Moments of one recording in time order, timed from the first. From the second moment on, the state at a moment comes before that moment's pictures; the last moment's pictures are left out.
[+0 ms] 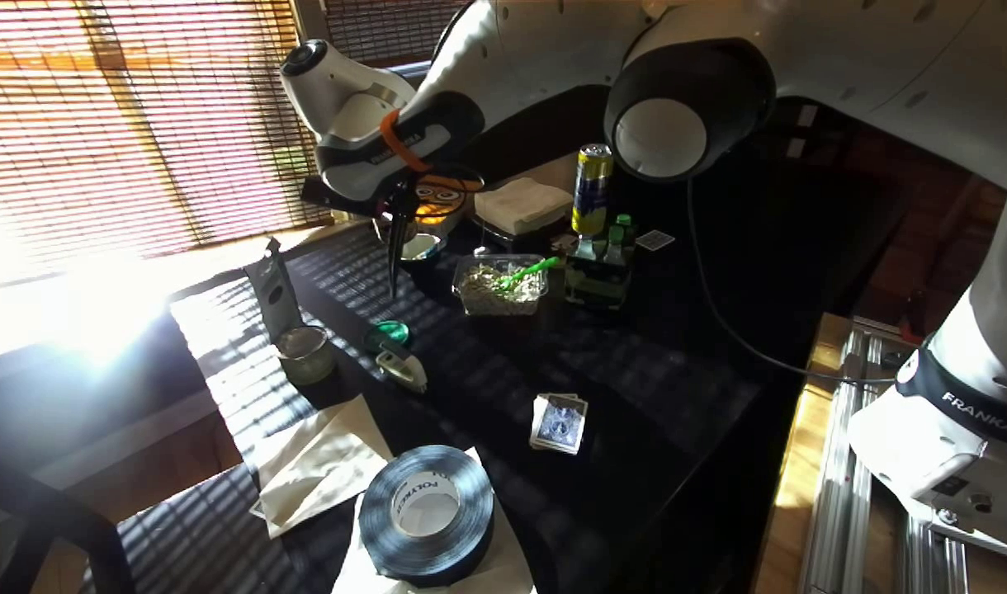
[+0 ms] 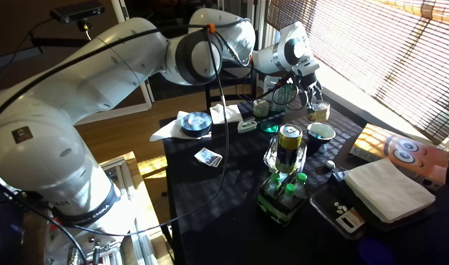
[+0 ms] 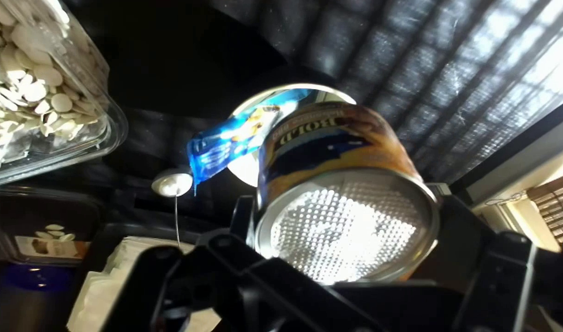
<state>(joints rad) 0.26 1.21 -0.33 -0.76 -0.24 2.14 1.57</state>
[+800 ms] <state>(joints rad) 0.24 1.25 -0.35 -0.75 -0.25 2.10 1.66</state>
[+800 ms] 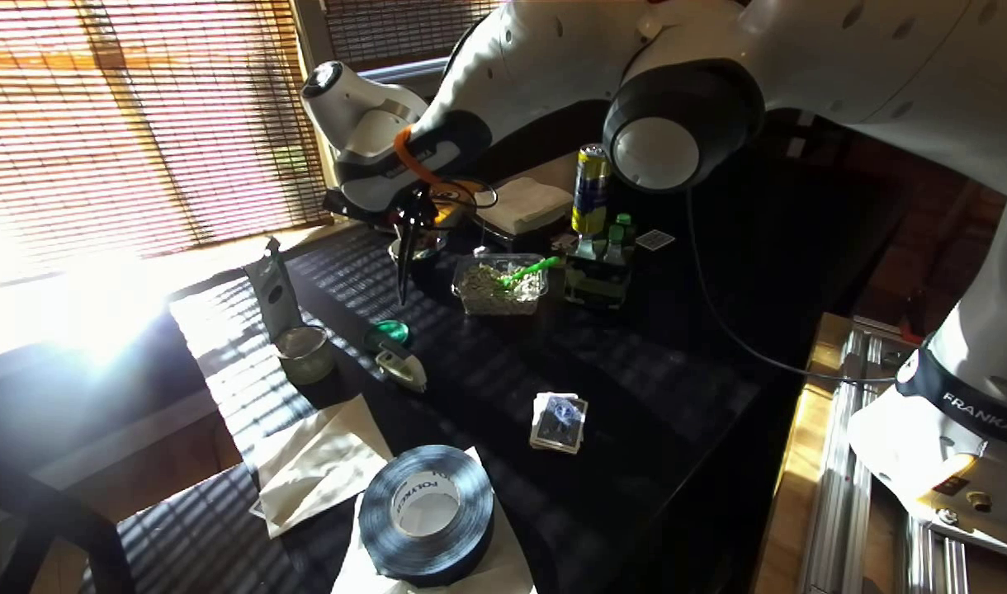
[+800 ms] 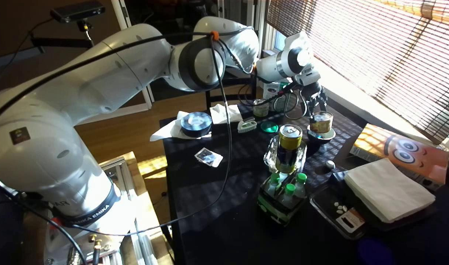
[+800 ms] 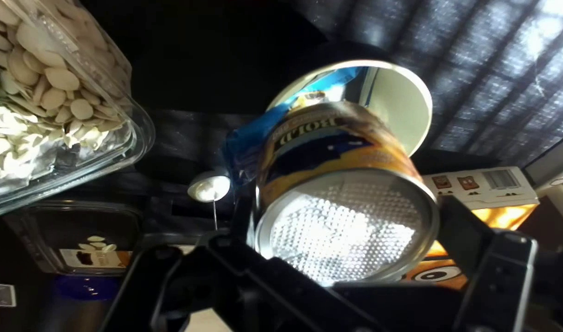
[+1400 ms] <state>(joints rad) 0.23 1.29 -0.35 -0.70 -0.25 2.11 1.73</state>
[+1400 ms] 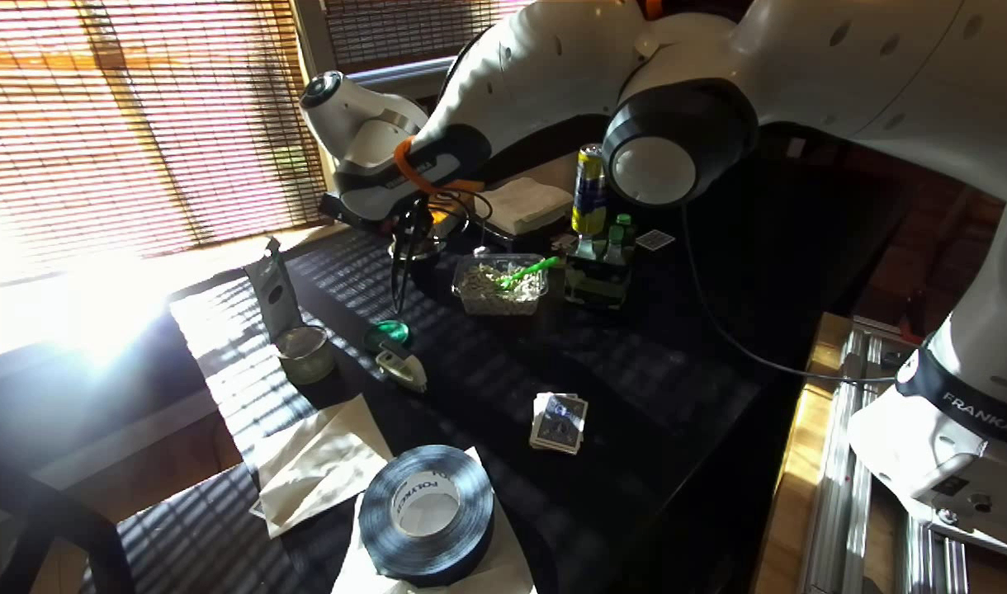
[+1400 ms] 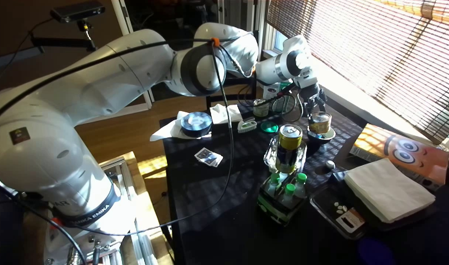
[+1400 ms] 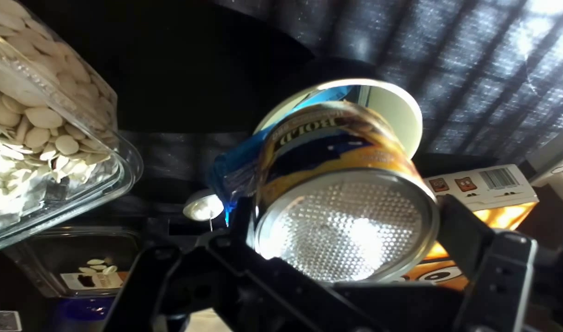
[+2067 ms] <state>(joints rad) 0.23 1.37 -0.38 -0.61 -0.25 2.11 1.80</state>
